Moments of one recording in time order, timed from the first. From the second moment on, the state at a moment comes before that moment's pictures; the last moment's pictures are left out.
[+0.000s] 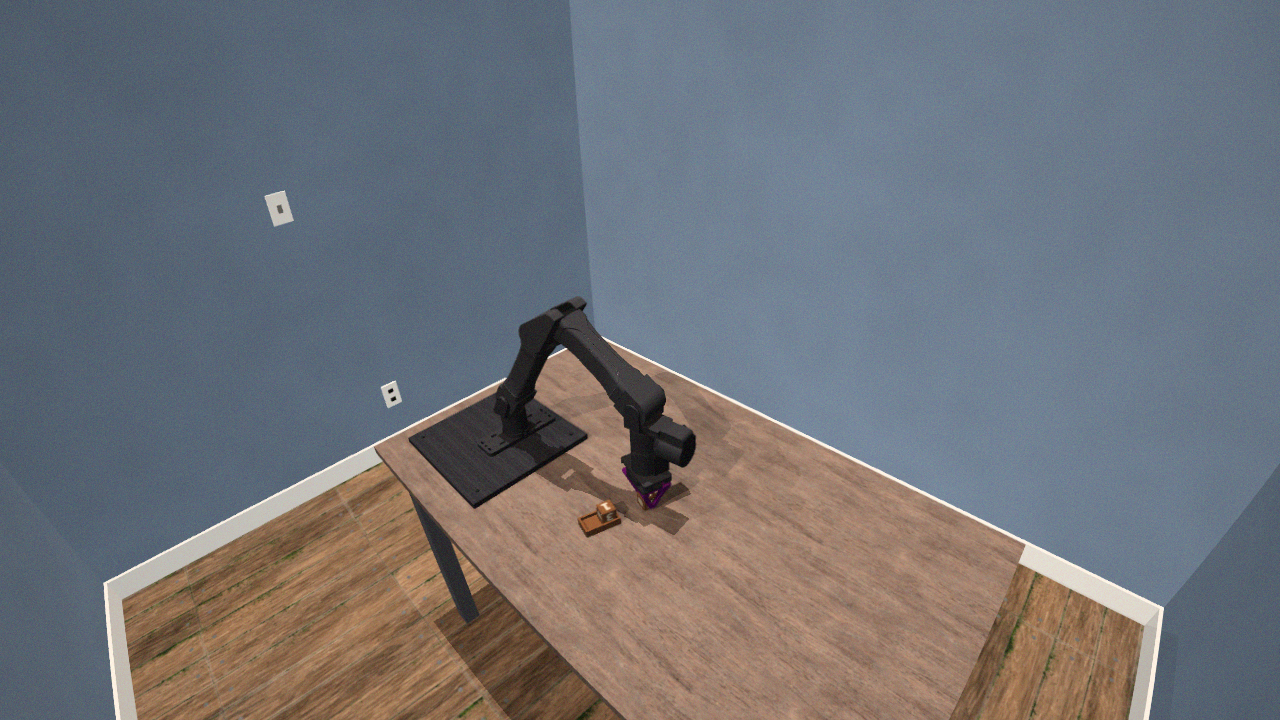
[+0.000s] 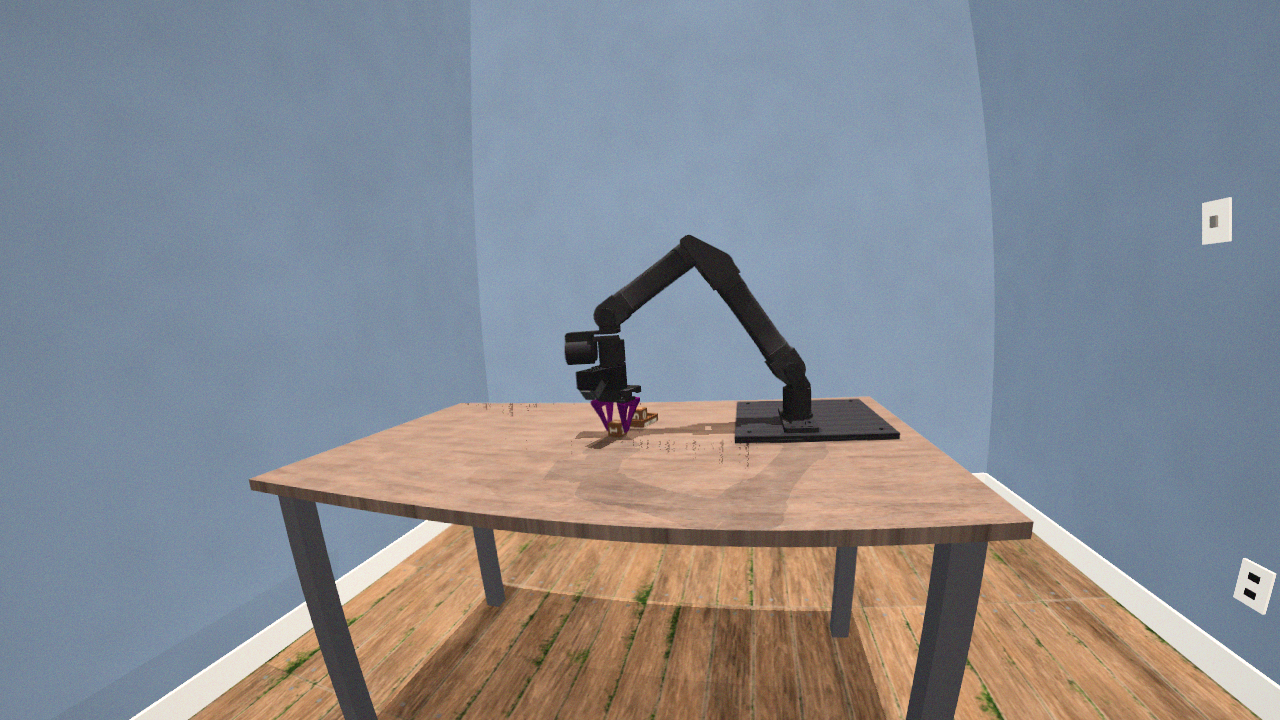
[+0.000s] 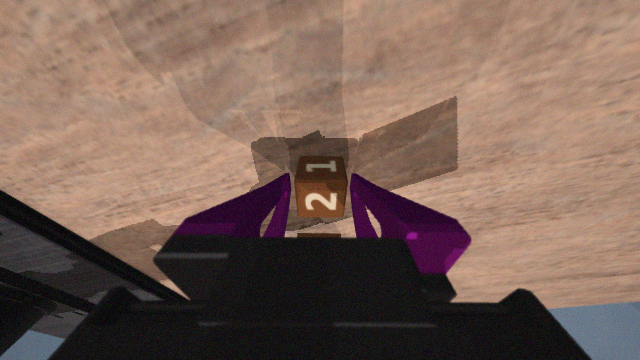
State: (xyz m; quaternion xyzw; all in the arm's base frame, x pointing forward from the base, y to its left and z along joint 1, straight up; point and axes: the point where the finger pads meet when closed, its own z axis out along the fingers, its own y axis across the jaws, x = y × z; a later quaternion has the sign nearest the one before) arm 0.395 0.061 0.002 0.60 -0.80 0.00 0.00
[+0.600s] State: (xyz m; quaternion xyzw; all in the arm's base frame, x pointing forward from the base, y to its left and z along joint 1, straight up) arm 0.395 0.061 0.002 0.60 -0.80 0.00 0.00
